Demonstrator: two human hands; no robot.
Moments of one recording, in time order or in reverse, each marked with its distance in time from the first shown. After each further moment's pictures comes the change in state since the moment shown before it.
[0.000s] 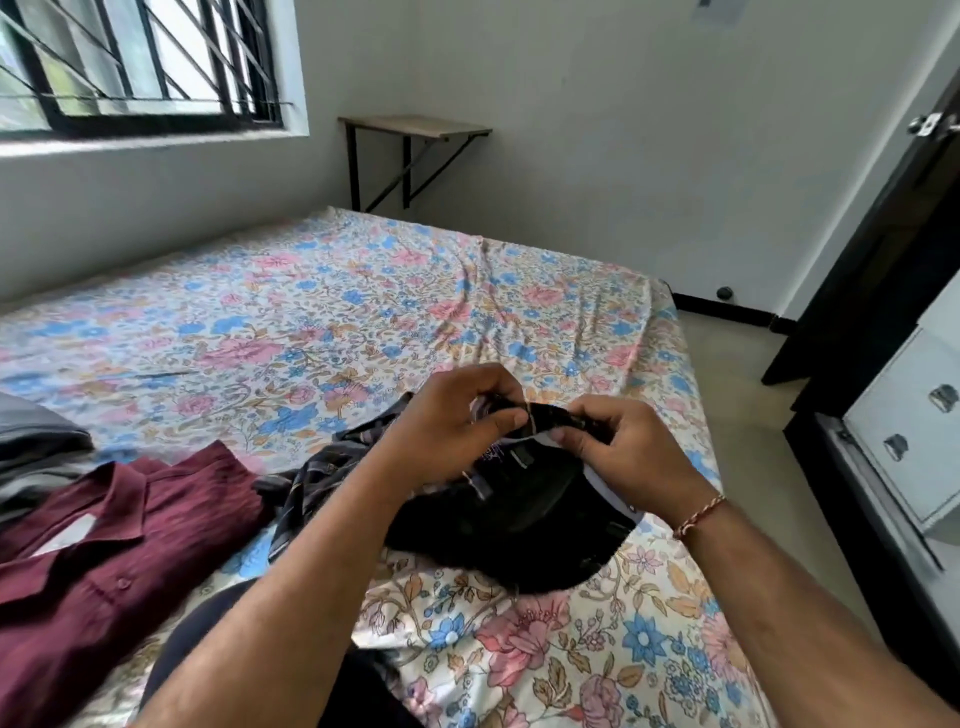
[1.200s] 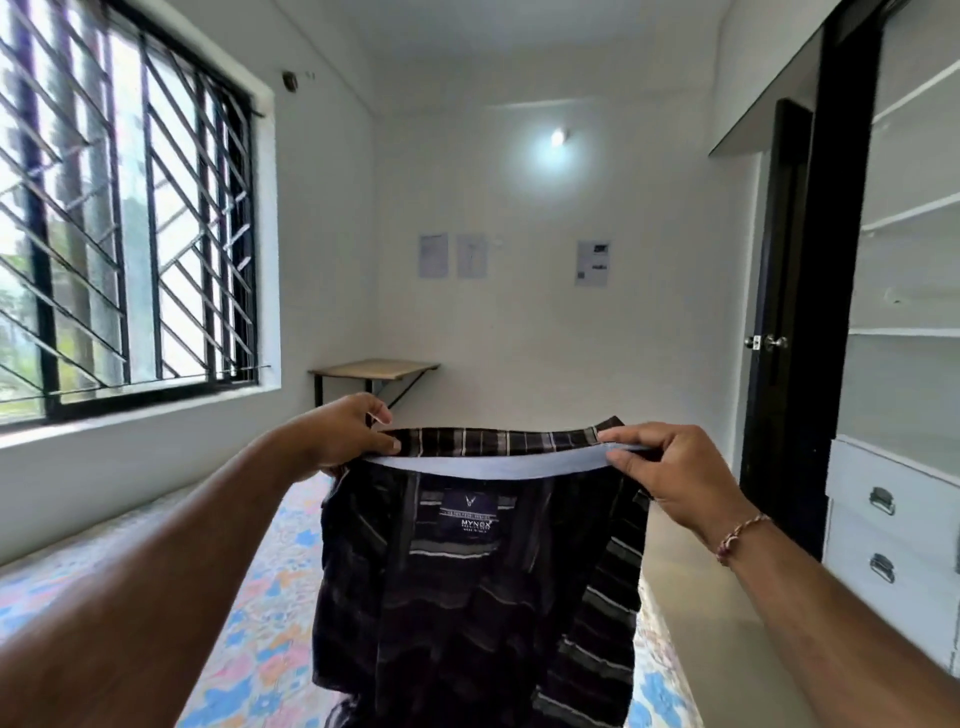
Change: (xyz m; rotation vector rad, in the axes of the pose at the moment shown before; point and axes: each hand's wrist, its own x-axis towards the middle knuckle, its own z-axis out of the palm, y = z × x) left_hand 0.166 0.116 -0.163 0.250 0.034 -0.350; right_hand 0.036 -0.089 -0.209 -0.122 0.544 -0.056
